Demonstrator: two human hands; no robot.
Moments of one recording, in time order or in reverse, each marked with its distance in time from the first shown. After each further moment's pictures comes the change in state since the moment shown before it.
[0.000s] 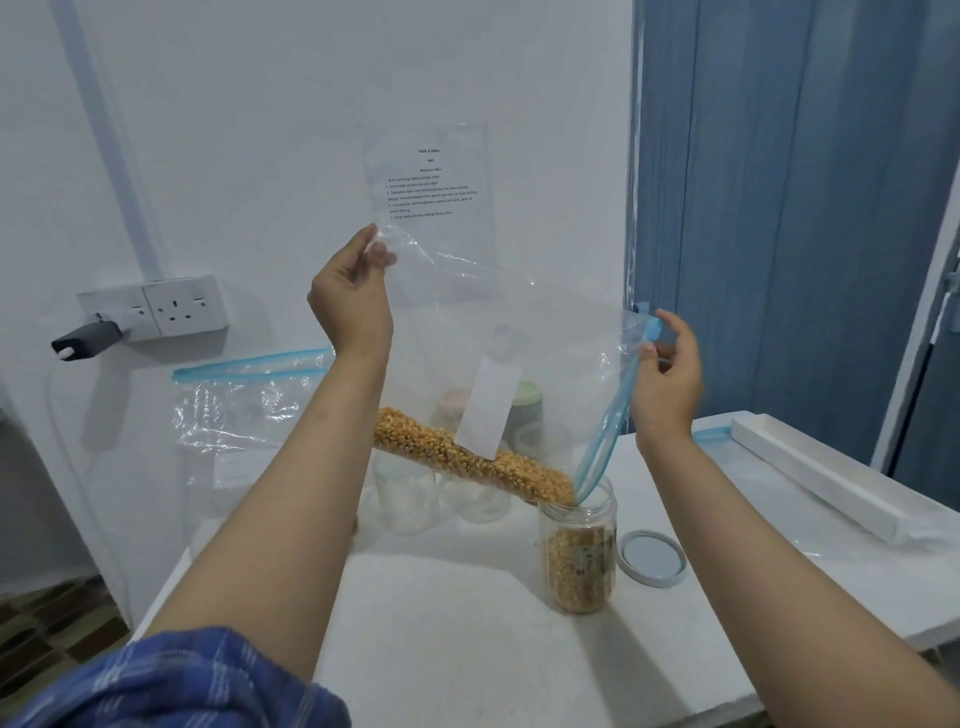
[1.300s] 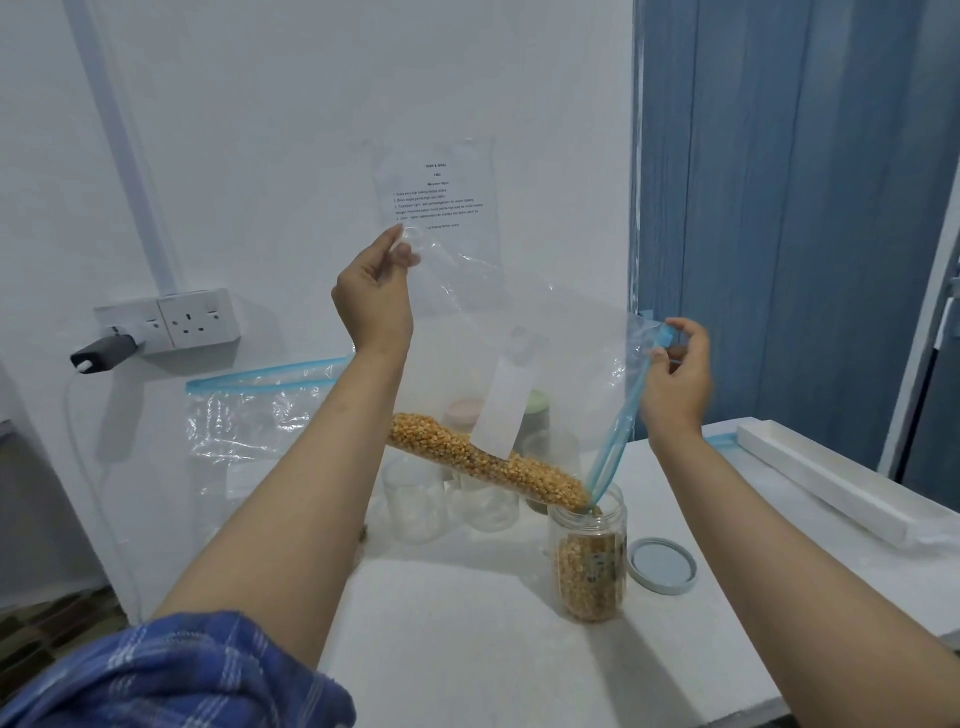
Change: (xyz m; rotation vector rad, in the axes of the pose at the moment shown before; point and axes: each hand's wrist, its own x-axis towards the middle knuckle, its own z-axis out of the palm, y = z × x) left_hand 0.005 0.011 0.008 0.017 -0.085 0.014; right_hand 0.013 0.002 0.001 -0.076 0.010 -0.060
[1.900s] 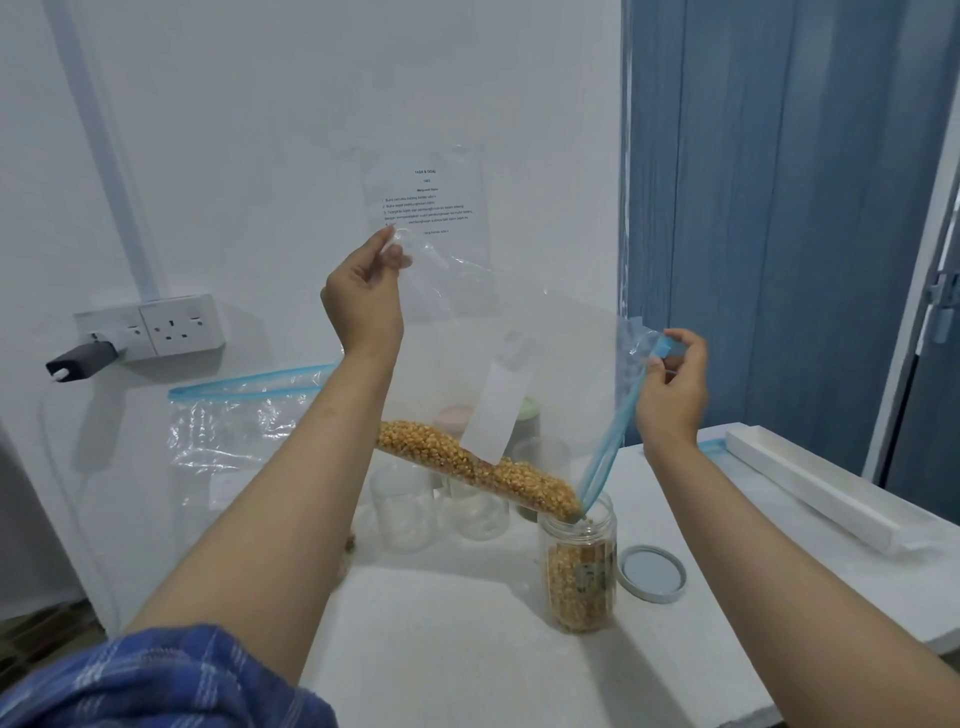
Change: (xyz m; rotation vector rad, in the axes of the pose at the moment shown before) left_hand 0.002 0.004 0.005 0.000 -0.011 0.012; right_hand 0.004 0.004 -0.003 -0.035 0.020 0.015
